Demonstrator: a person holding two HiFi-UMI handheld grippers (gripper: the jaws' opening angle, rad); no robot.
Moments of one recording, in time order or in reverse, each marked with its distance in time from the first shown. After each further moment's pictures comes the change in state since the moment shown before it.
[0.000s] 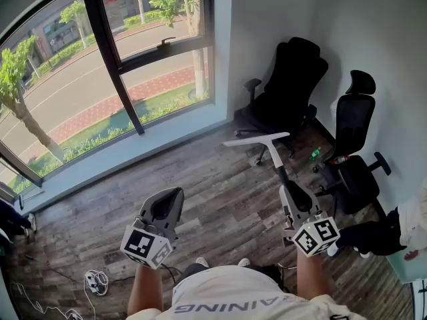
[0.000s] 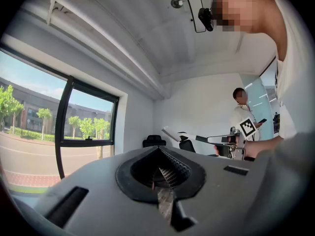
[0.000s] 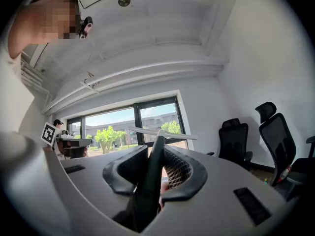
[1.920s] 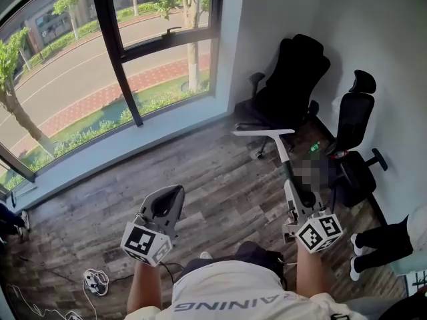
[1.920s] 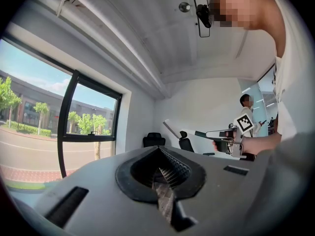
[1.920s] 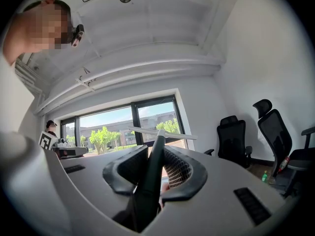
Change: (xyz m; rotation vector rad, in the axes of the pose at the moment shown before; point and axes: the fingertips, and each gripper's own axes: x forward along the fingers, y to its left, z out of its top) left arm -0.064 0.088 -0.032 -0.032 0.003 -0.045; right arm 0.042 0.084 -0.021 0.029 -0.005 -0.069
